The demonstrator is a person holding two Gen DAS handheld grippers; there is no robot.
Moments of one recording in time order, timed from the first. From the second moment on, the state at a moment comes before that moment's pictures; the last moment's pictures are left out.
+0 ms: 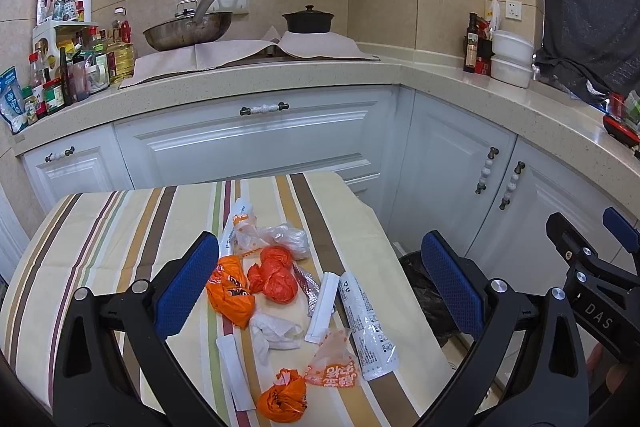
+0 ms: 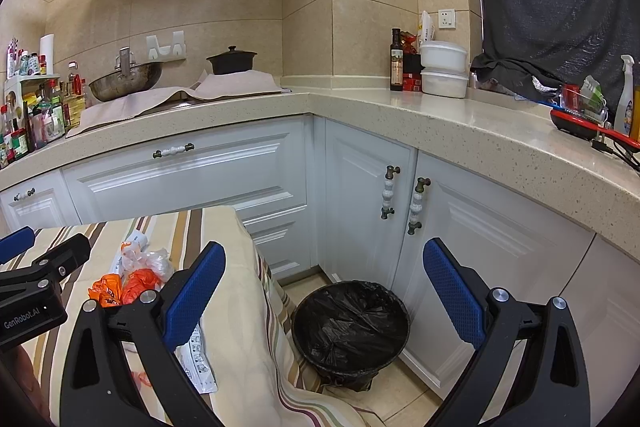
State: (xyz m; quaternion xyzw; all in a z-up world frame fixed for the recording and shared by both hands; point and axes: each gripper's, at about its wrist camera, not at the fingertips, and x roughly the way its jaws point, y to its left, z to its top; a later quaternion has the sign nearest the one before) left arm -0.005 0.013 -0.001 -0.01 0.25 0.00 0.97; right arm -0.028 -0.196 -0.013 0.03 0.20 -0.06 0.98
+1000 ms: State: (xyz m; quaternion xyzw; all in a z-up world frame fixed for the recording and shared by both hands) left arm 0.000 0.016 -0.005 0.00 0.27 0.01 0.96; right arm -0.029 -0.192 -0.013 0.03 0.20 -0.06 0.98
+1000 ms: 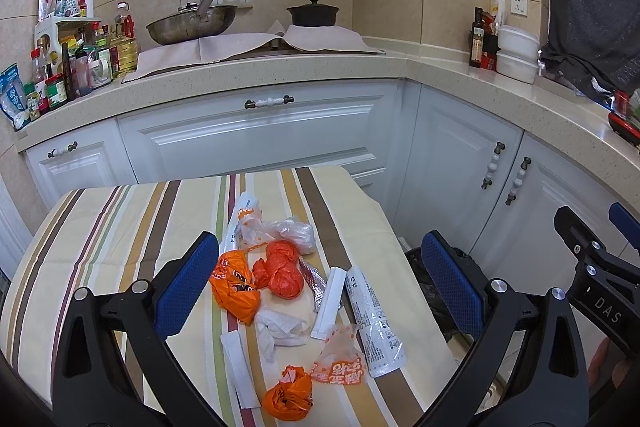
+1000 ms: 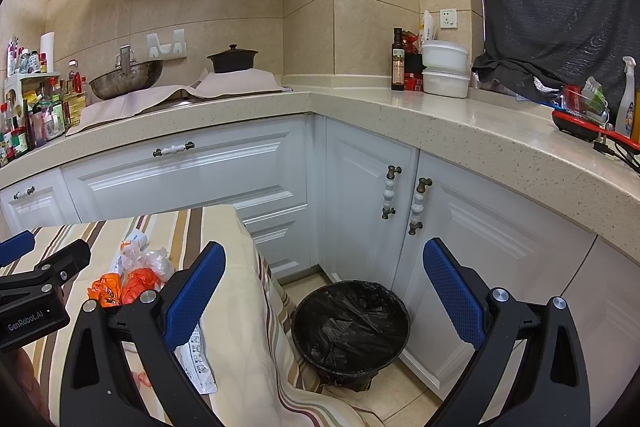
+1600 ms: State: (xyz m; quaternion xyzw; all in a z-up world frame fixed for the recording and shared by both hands) left arm -0.001 0.015 -0.007 0.00 0.27 0.01 0.96; right arm -0.028 -0.191 -0.014 0.03 0.20 -0.06 0.98
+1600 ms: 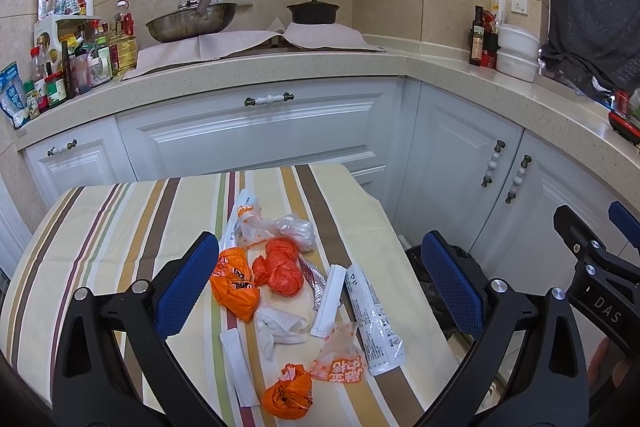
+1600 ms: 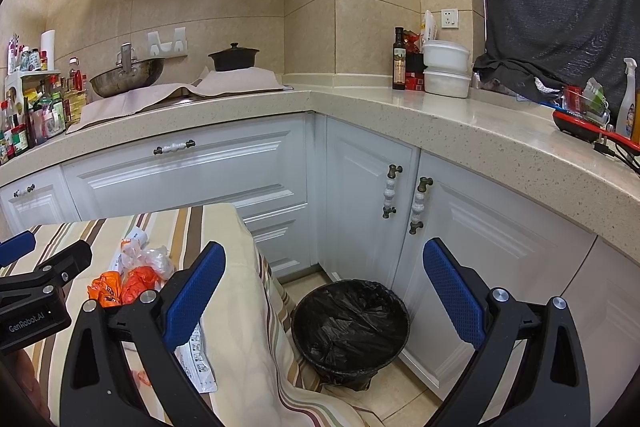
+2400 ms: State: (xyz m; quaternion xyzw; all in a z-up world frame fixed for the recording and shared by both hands) left arm 0.003 0.034 -0.028 -0.01 0.28 0.02 0.96; right arm -0.019 -0.180 -0.040 0.02 0.22 -0.04 0.97
